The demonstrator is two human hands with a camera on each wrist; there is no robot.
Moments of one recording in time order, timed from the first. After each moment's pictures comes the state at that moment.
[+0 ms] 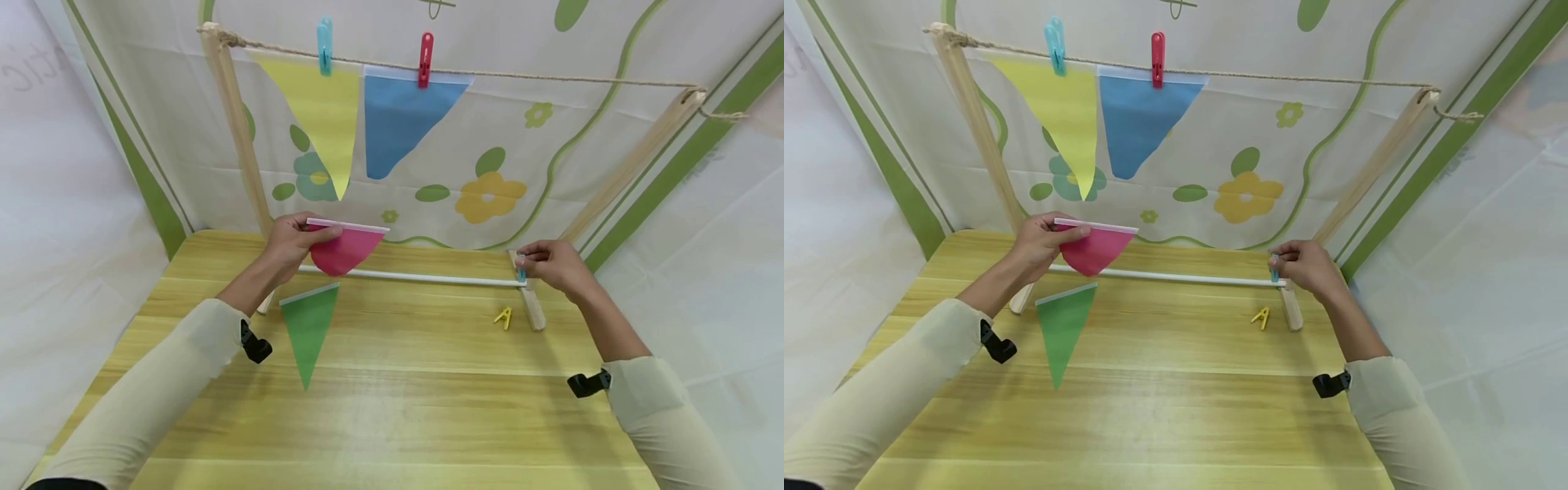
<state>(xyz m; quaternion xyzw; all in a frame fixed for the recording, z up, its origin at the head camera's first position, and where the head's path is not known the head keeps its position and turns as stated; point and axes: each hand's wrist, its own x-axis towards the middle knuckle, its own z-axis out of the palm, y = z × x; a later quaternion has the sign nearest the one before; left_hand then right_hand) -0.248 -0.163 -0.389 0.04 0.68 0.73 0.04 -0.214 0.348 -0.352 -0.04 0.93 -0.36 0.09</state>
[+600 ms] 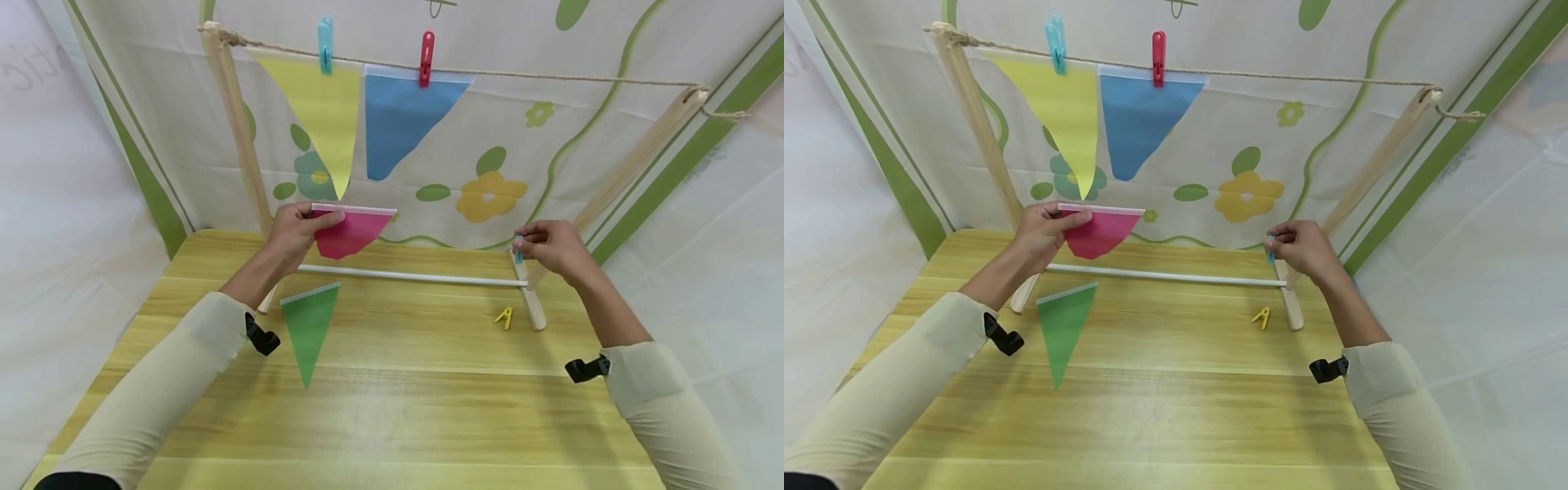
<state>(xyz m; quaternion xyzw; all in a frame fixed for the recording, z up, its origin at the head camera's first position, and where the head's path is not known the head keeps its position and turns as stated) -0.253 -0.153 -0.369 0.05 0.63 0.77 0.03 -0.226 0.330 -0.324 -0.04 0.93 -0.35 0.07</state>
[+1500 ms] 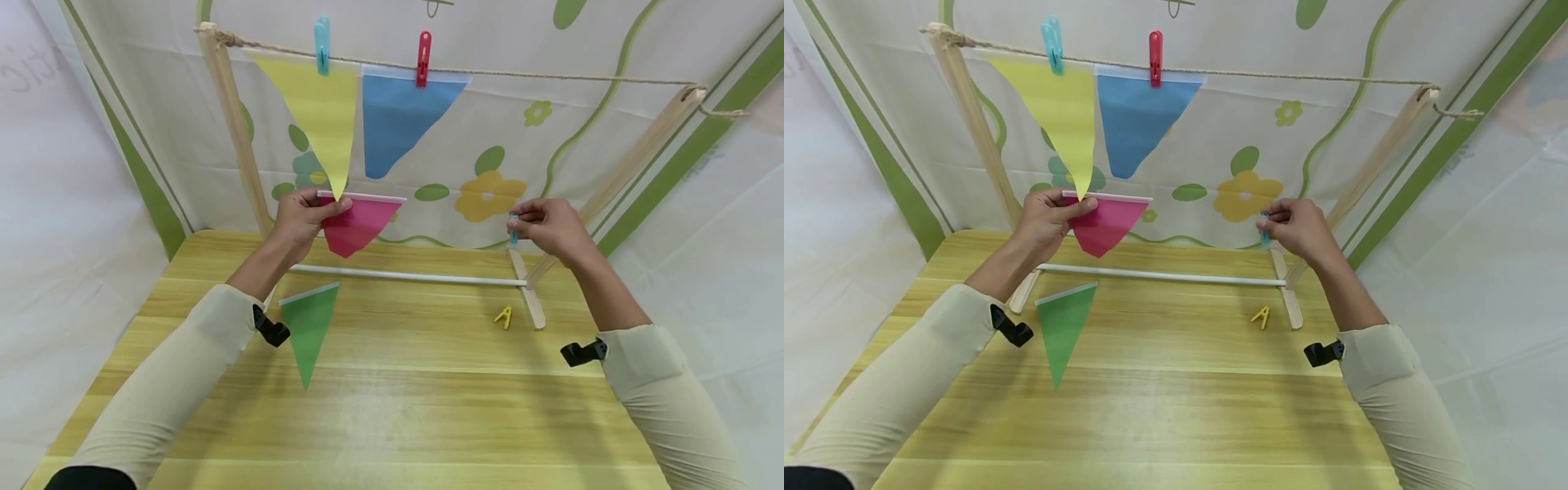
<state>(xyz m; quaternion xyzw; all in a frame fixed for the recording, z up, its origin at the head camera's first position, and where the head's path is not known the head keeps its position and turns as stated) -0.260 -0.136 -0.349 0.07 0.62 0.78 -0.01 -0.236 0.309 -0.291 -0.04 0.93 -0.37 0.04</state>
